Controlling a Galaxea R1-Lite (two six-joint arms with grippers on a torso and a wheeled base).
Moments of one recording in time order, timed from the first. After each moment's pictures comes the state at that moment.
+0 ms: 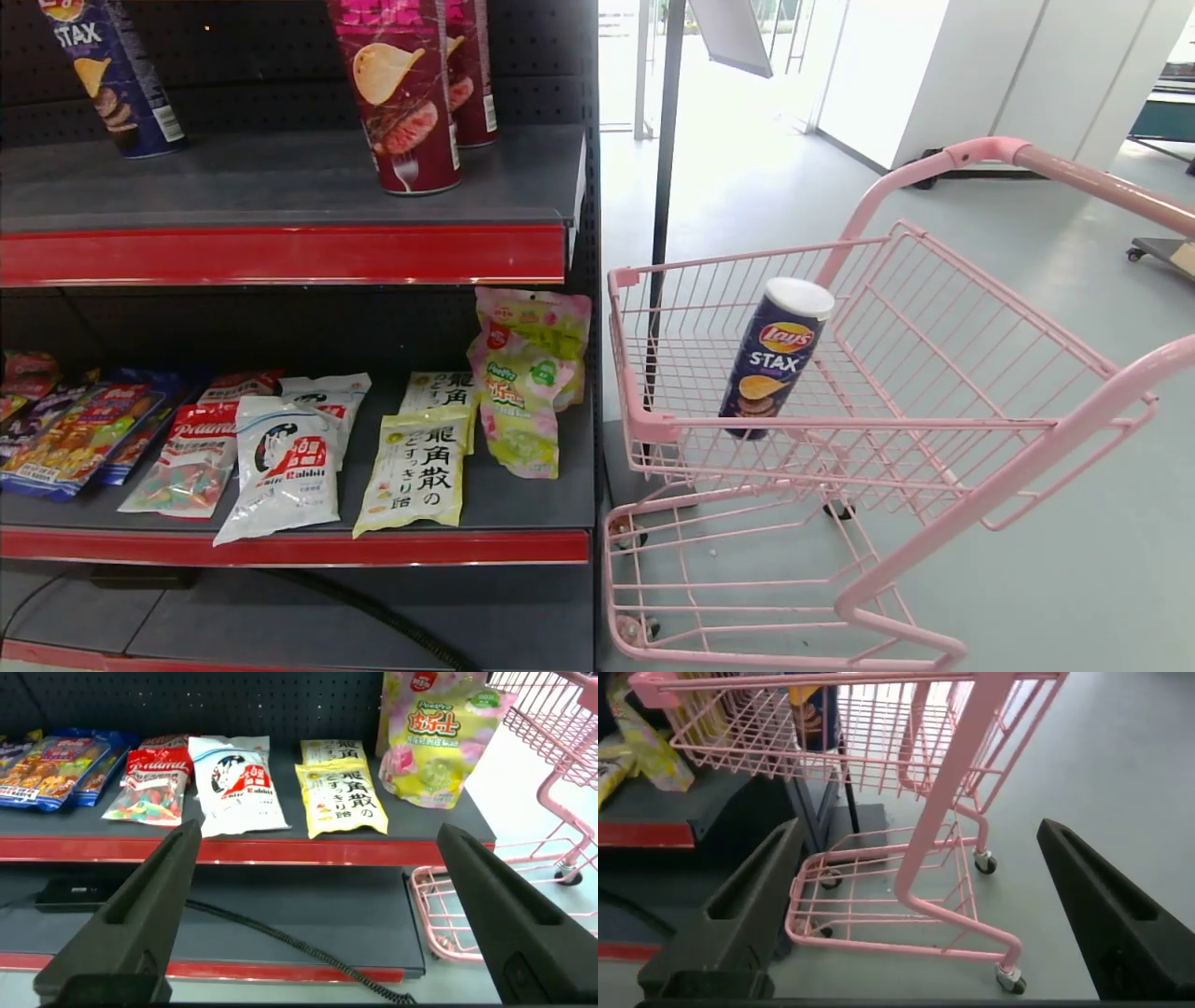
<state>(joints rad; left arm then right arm) 0.00 0.00 0.00 0.01 0.03 -0.02 0.00 0.00 0.00 0.00 0.04 -0.02</state>
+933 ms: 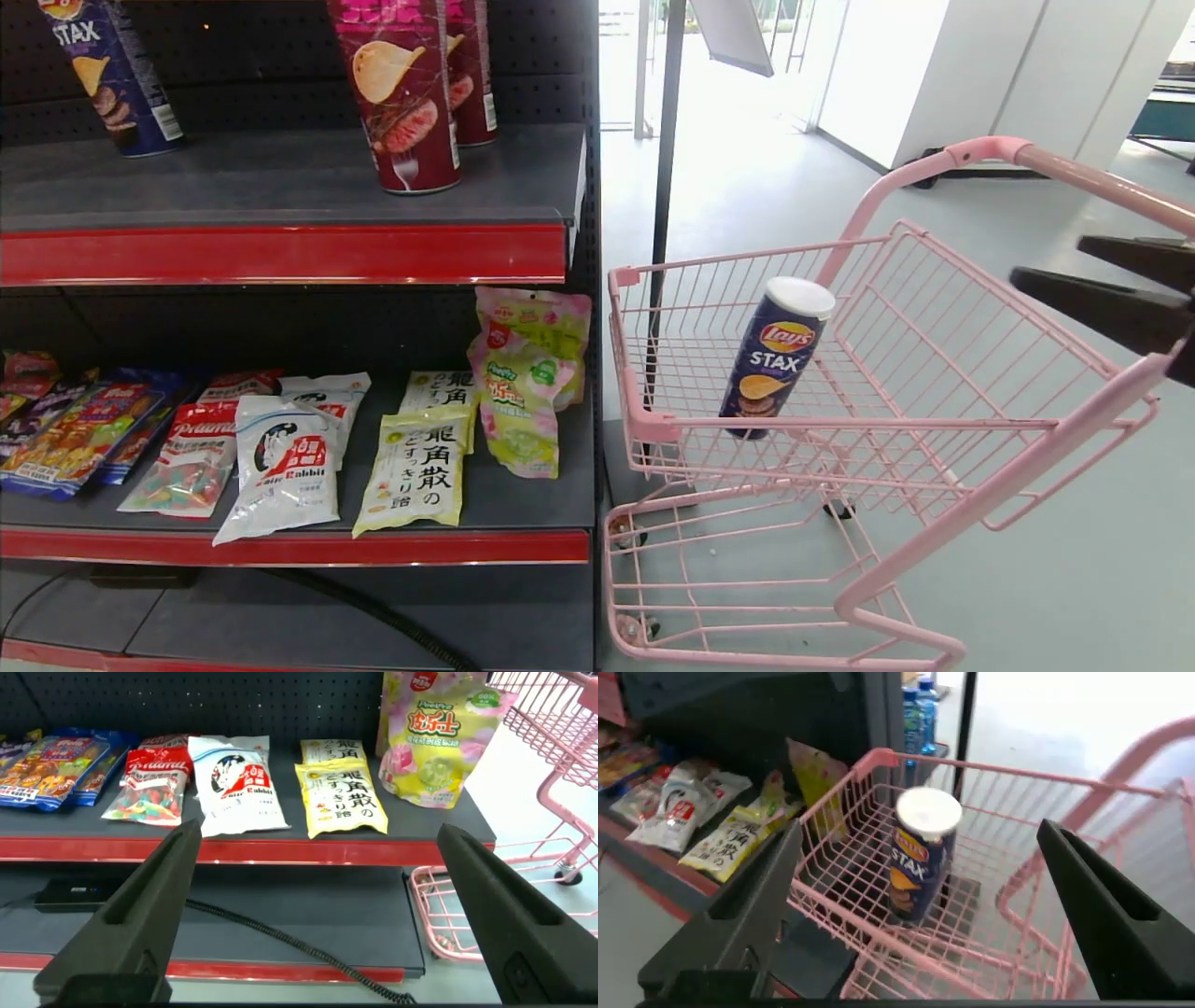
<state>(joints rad) 0.00 0.00 0.00 0.01 0.03 -0.02 0.00 1.21 -0.75 -0.45 0.52 -0.08</state>
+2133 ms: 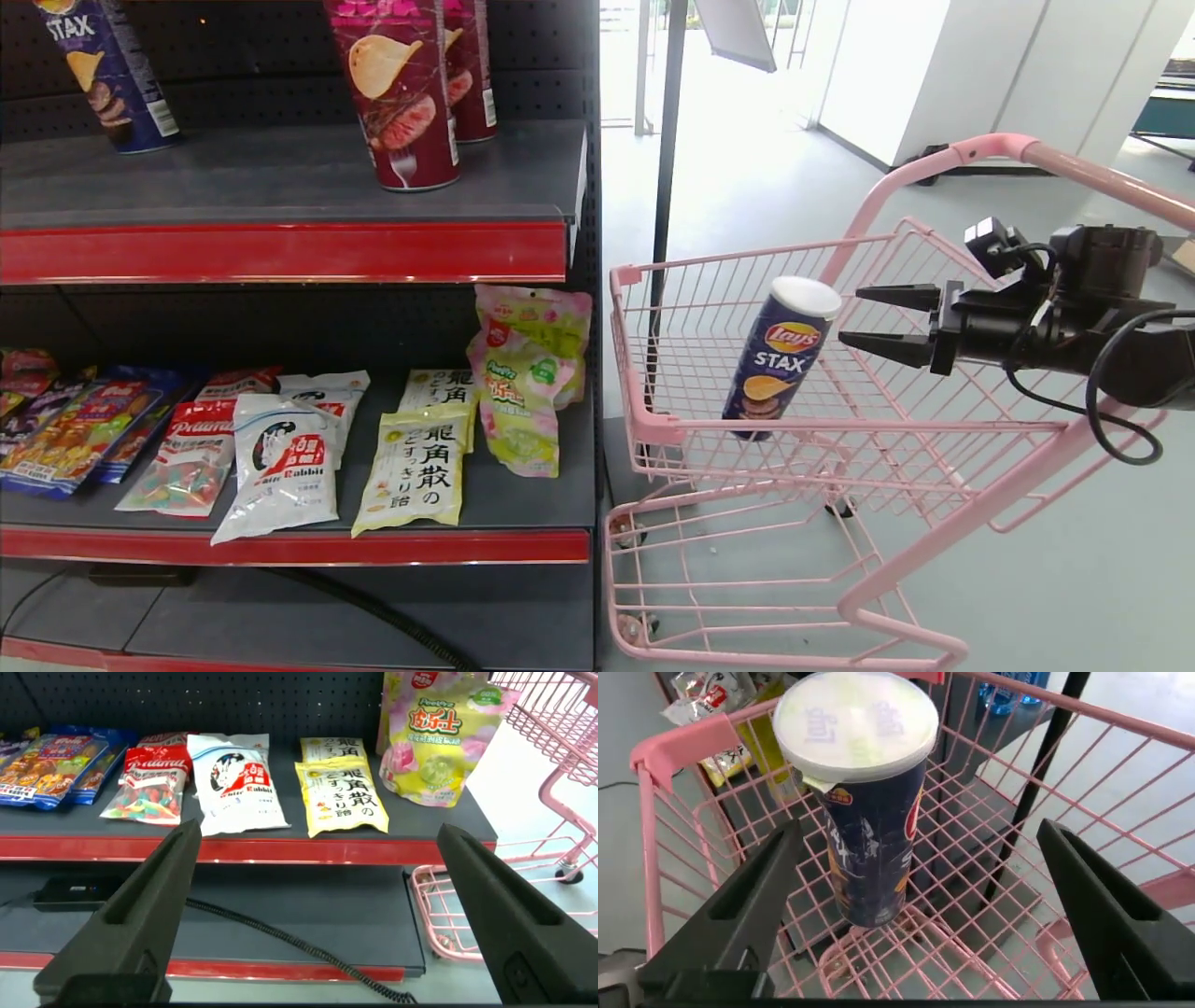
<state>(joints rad) 0.00 0.00 0.00 0.01 0.03 -0.02 -0.14 1.99 -1.17 -0.51 1.05 -0.40</state>
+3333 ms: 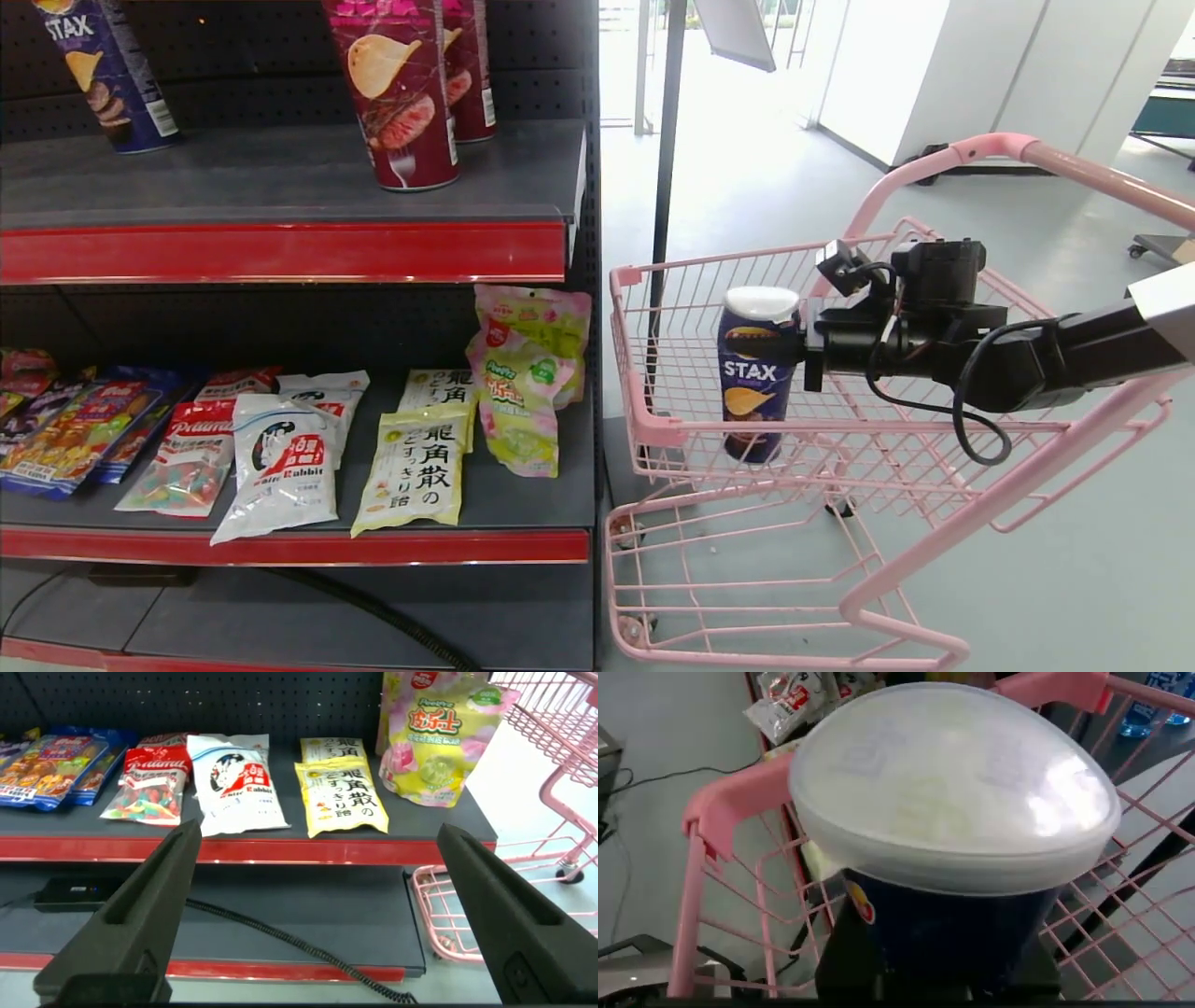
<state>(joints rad) 0.00 0.00 0.00 0.01 0.03 -0.02 0.16 2.11 -1.26 -0.51 0.97 -0.35</state>
